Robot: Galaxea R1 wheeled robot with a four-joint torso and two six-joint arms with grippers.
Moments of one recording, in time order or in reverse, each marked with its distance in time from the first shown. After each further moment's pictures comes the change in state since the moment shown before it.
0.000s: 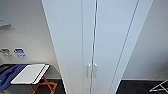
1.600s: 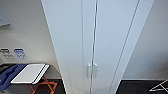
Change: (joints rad) left arm -0.328 -0.674 0.997 0.039 0.050 0.000; right arm 0.491 -0.602 1.099 -0.004 -0.054 0.007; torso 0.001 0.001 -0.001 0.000
